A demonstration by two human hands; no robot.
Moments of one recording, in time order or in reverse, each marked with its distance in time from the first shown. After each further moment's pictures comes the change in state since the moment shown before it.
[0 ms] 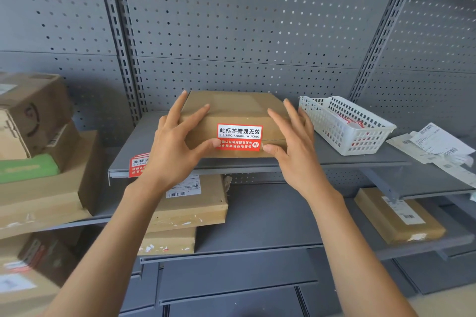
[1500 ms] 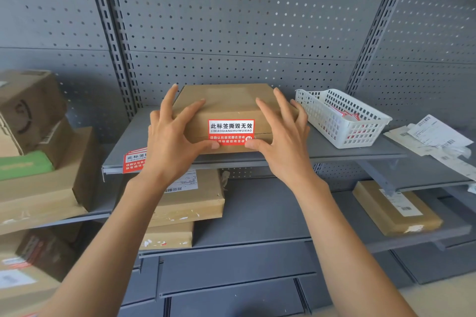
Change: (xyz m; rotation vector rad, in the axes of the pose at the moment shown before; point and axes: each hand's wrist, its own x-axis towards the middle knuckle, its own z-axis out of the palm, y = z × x) left_hand 0.003 0.007 0.010 0.116 0.063 -0.037; right_hand 0.006 -0.009 0.009 -0.169 0.053 0.004
